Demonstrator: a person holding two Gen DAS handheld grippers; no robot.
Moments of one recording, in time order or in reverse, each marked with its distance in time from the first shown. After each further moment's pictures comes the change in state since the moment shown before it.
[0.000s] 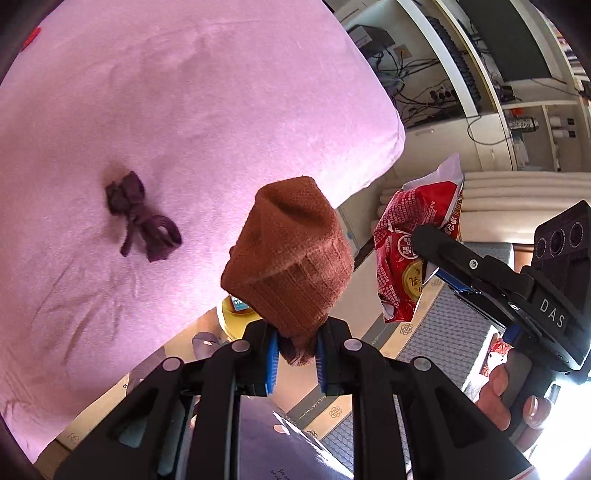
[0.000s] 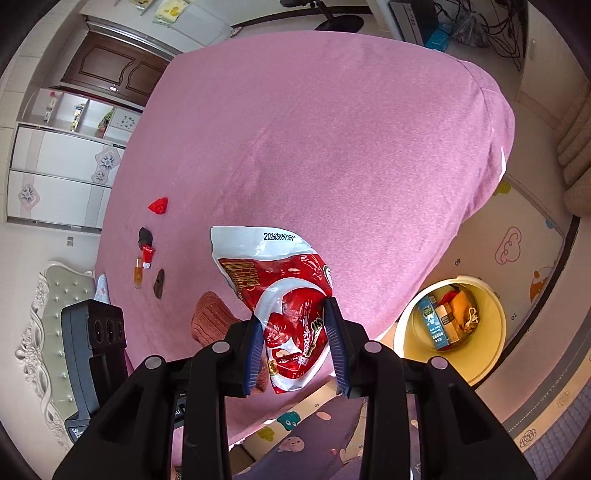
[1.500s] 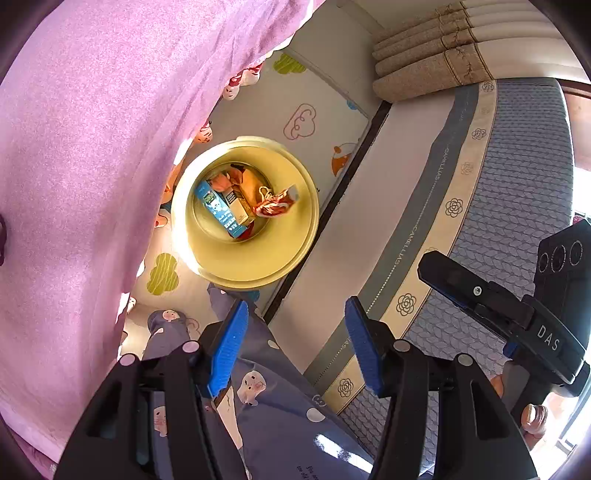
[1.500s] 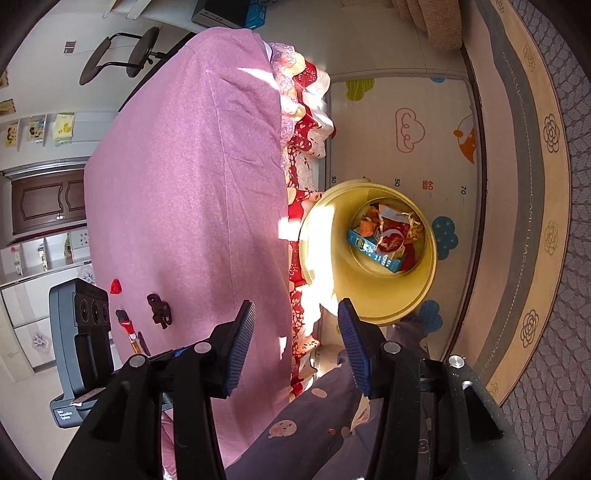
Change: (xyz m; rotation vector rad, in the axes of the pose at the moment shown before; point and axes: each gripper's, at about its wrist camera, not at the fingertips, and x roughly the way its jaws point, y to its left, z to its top) left arm 0.178 -0.098 -0.063 0.307 0.396 0.209; right arm -0.024 -0.225 -0.129 0.517 -0.040 0.022
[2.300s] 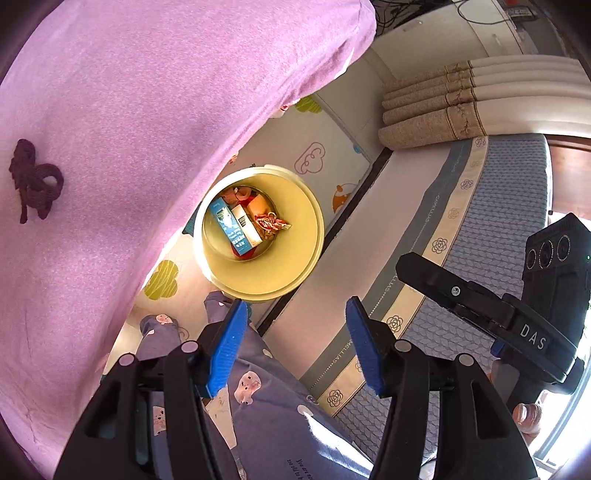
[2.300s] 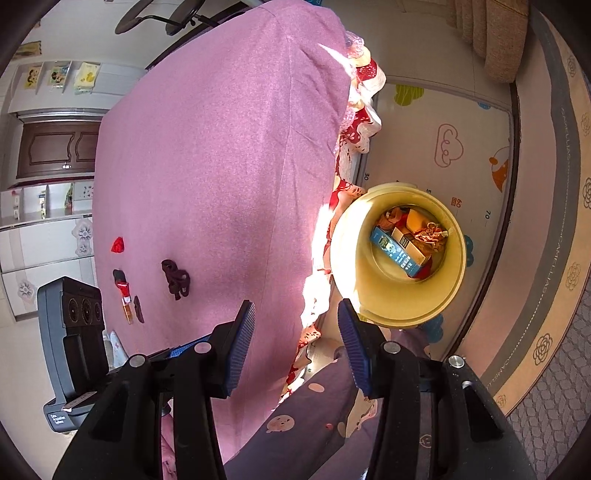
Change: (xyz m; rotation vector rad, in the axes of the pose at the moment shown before) left arm -0.057 0.054 -0.035 -0.130 -0.164 -0.078; right arm 0.019 0.093 -0.012 -0.208 0.066 -0.016
